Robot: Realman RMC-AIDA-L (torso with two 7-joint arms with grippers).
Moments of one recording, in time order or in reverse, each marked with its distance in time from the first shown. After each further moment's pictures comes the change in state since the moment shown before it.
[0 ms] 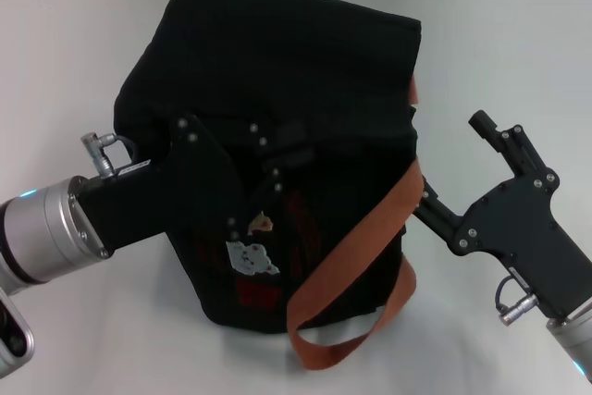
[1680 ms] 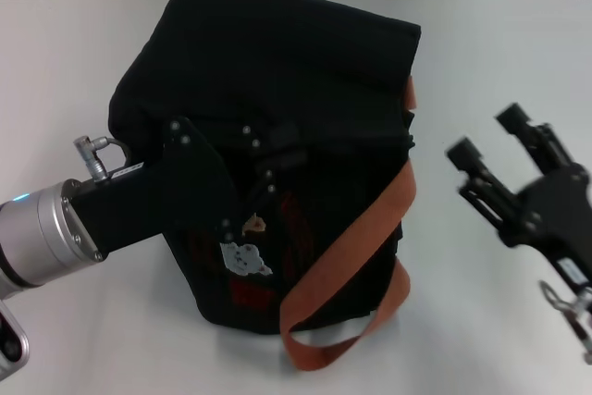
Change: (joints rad) left arm 0.016 0.000 -0.005 0.012 0.002 0.003 0.006; right arm -0.012 -0.004 -0.011 -0.103 0.011 -0.147 0.570
